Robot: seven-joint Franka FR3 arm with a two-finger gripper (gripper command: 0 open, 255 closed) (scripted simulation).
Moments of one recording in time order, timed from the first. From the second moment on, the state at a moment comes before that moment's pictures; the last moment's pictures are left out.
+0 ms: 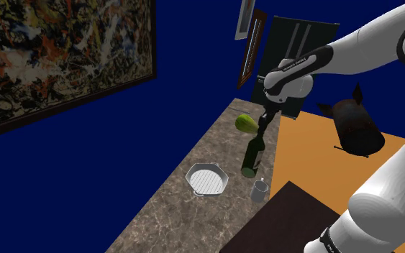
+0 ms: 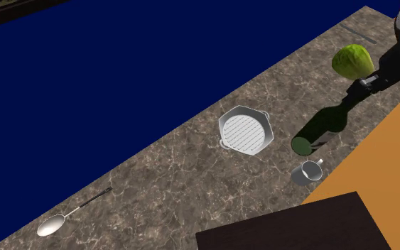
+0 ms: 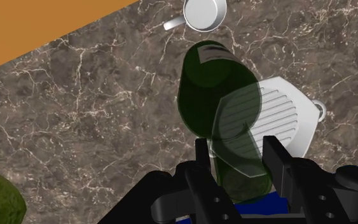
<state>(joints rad) -0.31 0.02 -0.19 -2.28 0.09 2.32 -0.66</state>
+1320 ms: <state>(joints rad) -0.32 0.22 -0.17 -2.34 0.19 2.57 -0.75</state>
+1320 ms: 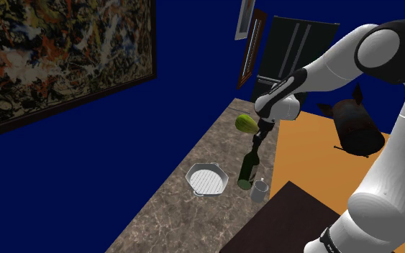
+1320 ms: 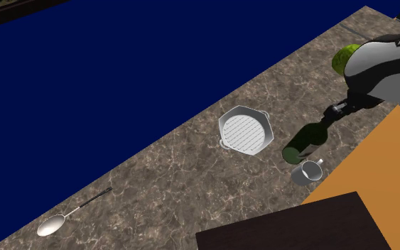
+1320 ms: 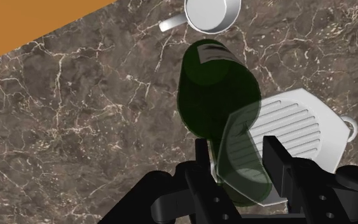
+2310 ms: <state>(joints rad) -0.32 0.27 -0.16 -2.34 0.21 2.62 -0.77</state>
